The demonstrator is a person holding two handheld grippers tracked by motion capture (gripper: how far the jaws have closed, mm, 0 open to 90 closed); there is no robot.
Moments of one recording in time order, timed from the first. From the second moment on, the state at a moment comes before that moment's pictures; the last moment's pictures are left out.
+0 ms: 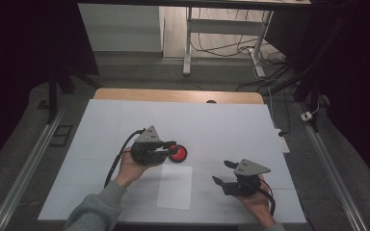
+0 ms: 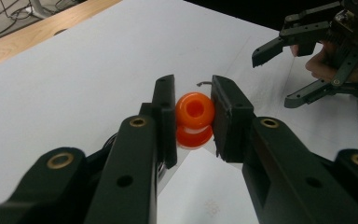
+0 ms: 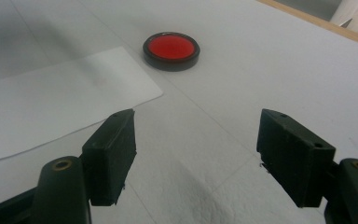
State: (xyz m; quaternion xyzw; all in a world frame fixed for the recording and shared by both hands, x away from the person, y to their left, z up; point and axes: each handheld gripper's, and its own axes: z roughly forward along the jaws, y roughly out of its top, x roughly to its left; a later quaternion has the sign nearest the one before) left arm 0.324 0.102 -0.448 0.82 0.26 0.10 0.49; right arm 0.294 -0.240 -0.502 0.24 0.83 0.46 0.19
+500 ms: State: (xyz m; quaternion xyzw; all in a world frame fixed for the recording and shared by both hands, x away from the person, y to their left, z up) left arm 0.322 0.097 -0.447 0.83 0.26 0.10 0.49; right arm 0.295 -0.223 -0.499 0.23 0.84 0.47 0.18
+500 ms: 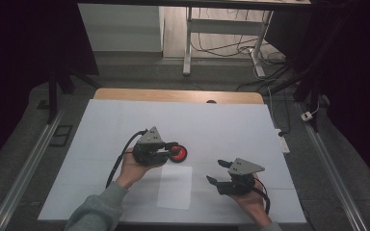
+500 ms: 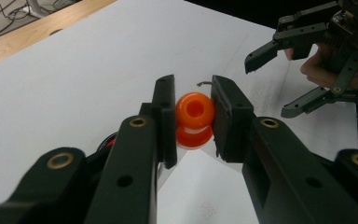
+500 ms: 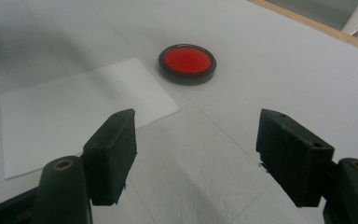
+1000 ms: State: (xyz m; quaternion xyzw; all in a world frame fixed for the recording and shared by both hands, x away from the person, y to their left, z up) left arm 0.322 0.097 -0.450 0.83 0.26 0.10 0.49; right arm 0.300 -0.203 -0.497 0.21 0.84 0.48 0.17
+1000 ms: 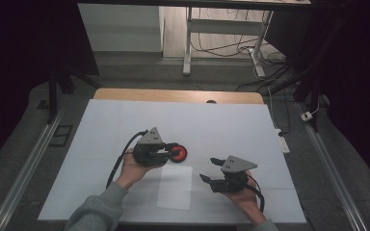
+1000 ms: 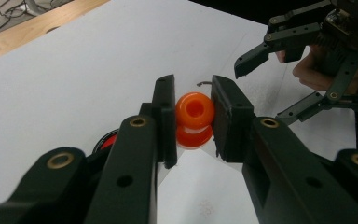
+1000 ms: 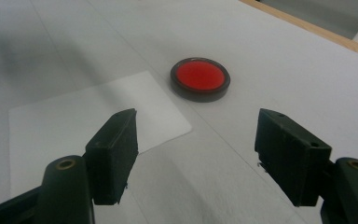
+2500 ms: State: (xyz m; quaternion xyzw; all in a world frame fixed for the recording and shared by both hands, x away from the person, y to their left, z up) left arm 0.319 0.085 -0.456 0.83 0.25 0.09 0.48; right arm 0.313 -0.145 -0.492 0.16 0.84 0.49 0.16
